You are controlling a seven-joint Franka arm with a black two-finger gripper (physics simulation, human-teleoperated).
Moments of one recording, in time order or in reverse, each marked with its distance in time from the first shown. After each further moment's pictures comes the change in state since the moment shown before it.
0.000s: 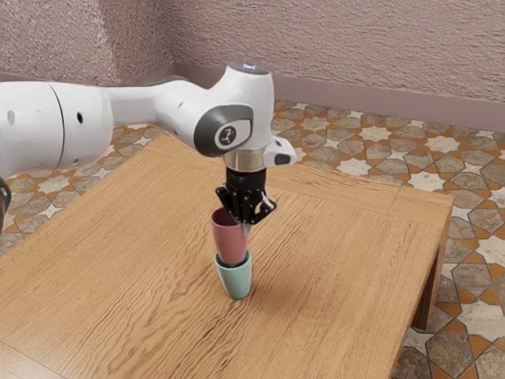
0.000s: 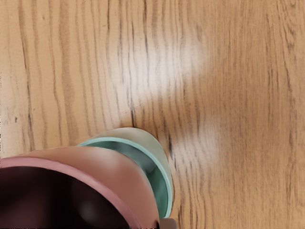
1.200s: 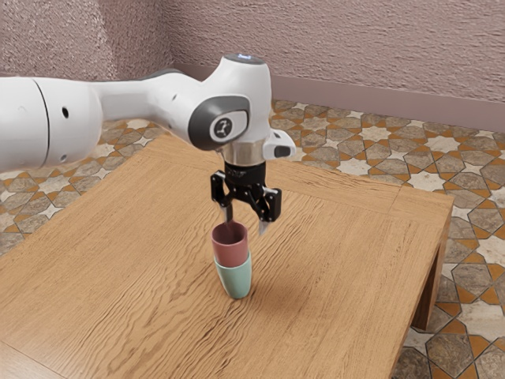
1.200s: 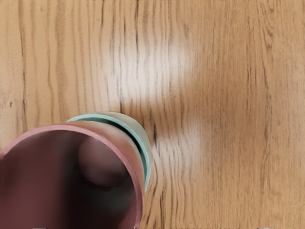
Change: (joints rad) arm -0.010 -0.051 -0.006 -0.013 -0.023 -0.016 -0.050
